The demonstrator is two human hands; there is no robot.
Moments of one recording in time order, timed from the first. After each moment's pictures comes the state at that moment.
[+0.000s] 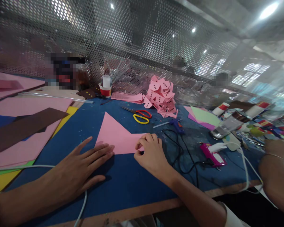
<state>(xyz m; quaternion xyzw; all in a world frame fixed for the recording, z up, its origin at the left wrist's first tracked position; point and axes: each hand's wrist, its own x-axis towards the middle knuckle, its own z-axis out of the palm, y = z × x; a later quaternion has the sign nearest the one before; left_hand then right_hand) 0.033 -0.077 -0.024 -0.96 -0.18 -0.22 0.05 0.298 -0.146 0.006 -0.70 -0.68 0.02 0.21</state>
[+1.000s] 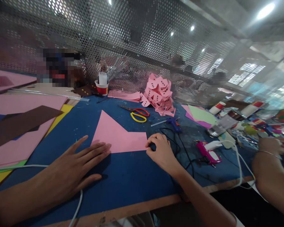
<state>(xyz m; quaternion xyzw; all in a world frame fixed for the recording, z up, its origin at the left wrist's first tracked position) 0.031 -0.076 -0.027 -0.96 -0.17 -0.20 0.06 0.347 -0.161 0.006 -0.72 -0.65 0.07 0.23</state>
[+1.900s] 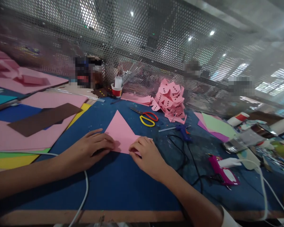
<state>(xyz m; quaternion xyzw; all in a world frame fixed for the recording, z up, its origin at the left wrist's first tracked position) 0.043 -0.051 -0.008 -0.94 -0.24 -0.22 -0.09 0.305 -0.131 0.011 -0.53 -0.82 0.09 0.21</state>
